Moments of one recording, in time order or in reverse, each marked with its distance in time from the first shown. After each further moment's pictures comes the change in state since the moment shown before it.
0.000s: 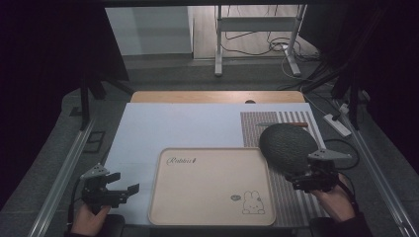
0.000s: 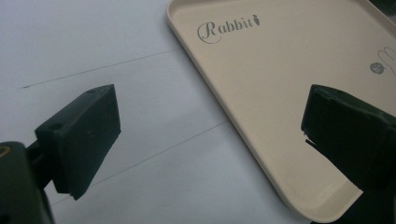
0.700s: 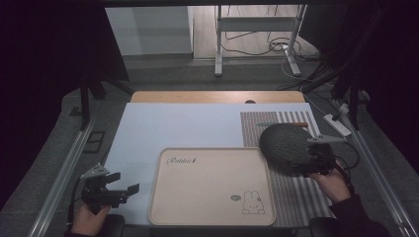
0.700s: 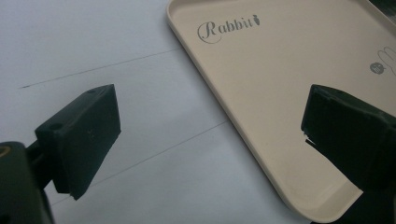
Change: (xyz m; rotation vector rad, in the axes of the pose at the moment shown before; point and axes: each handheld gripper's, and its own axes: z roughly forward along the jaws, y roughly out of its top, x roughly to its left) left arm 0.000 0.000 0.000 0.001 0.000 -0.002; right arm -0.031 0.022 0.028 0.038 -0.033 0.055
